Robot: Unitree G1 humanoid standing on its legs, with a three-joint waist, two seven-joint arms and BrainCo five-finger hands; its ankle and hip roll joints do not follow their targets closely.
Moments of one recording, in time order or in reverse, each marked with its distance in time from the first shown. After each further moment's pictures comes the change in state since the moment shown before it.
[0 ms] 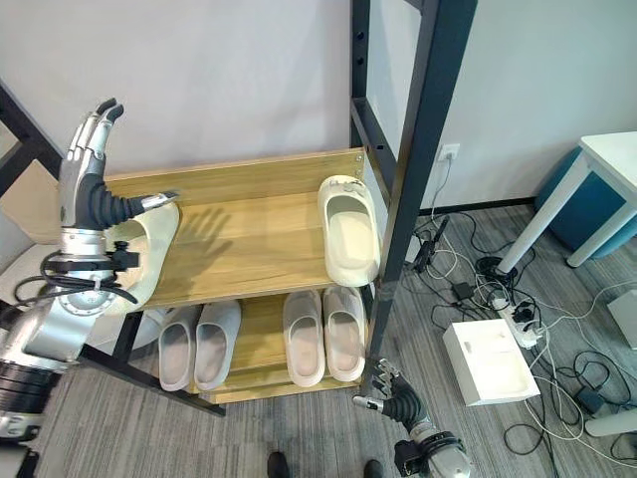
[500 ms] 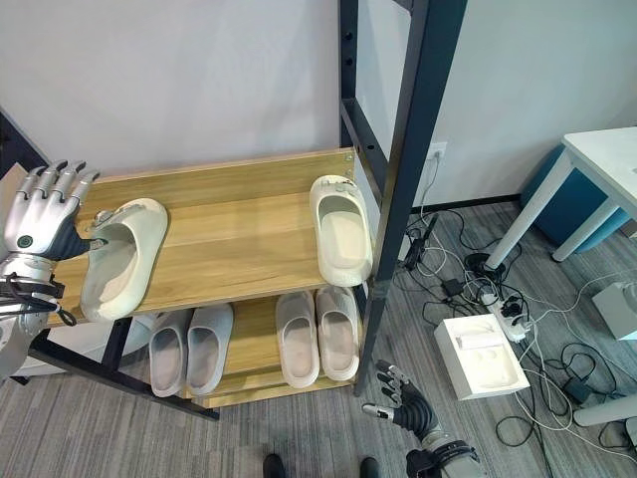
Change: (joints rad) left arm 0.101 0.174 -0.068 0.191 0.351 0.127 -0.032; right arm 0.047 -0.027 -0.031 -0.010 -0.001 -0.024 0.022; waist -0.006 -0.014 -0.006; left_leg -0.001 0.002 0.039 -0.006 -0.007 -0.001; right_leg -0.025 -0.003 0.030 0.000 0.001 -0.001
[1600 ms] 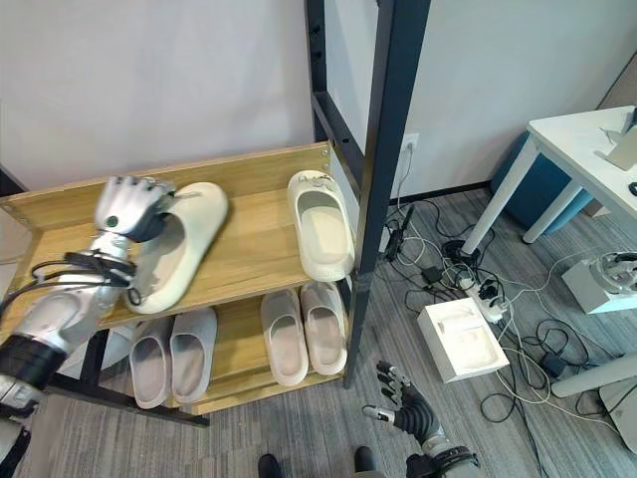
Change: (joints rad) left arm -0.310 -0.173 -0.330 0.007 0.044 0.022 -0.061; right arm 0.020 0.012 -0.009 -0.041 0.004 -0.016 -0.017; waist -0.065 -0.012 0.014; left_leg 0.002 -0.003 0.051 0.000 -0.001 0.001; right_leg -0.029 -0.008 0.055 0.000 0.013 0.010
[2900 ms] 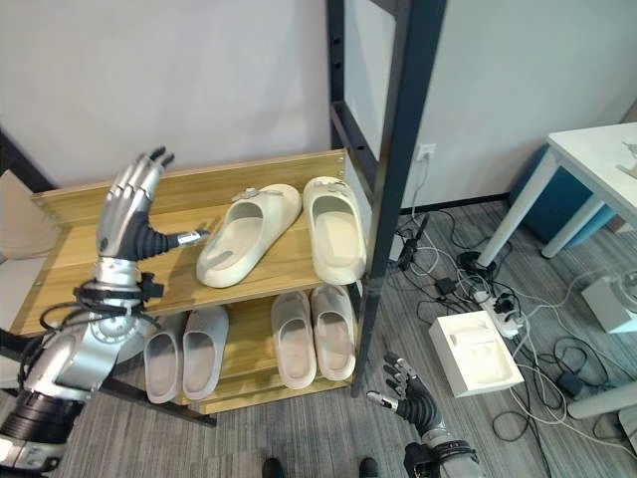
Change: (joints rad) left arm 0.481 -0.252 0.383 -0.501 -0.376 -0.146 -0.069; right arm -0.007 0.048 -0.034 0.001 -0.034 0.022 -0.049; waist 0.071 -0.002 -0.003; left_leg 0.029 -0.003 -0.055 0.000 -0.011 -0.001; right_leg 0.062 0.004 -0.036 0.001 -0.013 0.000
